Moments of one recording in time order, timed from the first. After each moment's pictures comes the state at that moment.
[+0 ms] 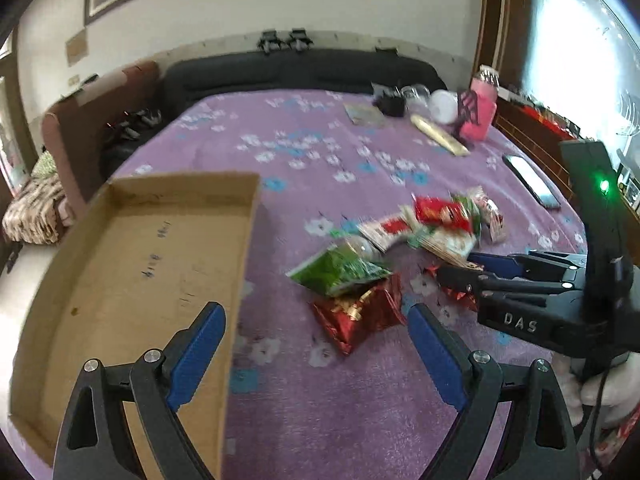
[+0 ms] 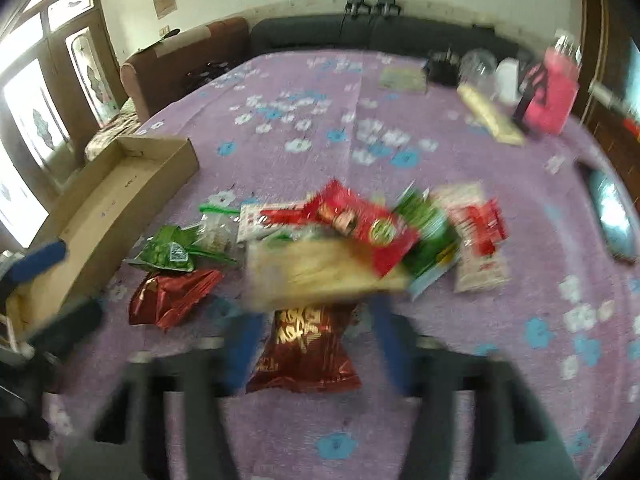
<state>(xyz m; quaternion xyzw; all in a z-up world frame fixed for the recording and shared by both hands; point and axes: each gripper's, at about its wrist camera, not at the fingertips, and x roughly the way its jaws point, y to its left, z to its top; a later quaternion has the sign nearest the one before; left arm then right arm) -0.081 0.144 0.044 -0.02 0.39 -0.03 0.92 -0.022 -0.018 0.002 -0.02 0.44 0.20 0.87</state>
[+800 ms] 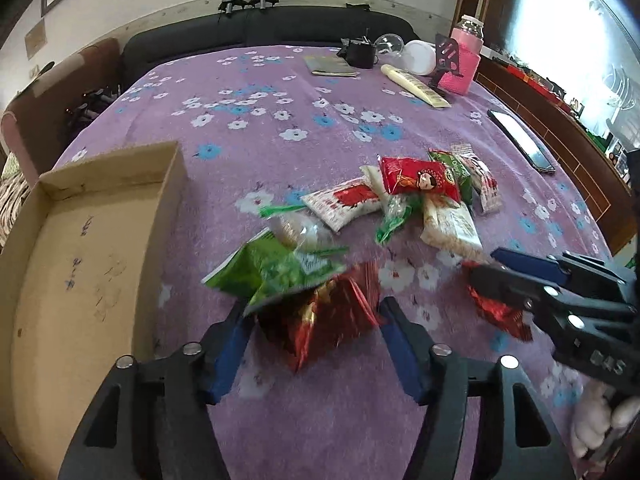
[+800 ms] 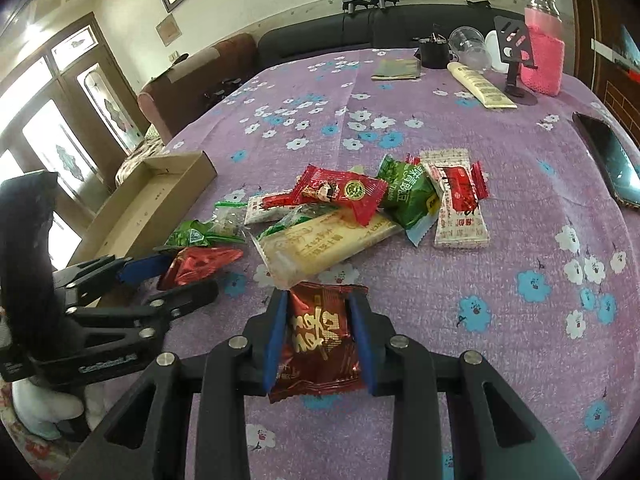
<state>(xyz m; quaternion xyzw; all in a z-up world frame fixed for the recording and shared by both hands) -0.039 0.106 0.015 0.00 0.46 -0.08 0.89 -0.045 -0.062 0.008 0.04 0.44 0.24 0.87</state>
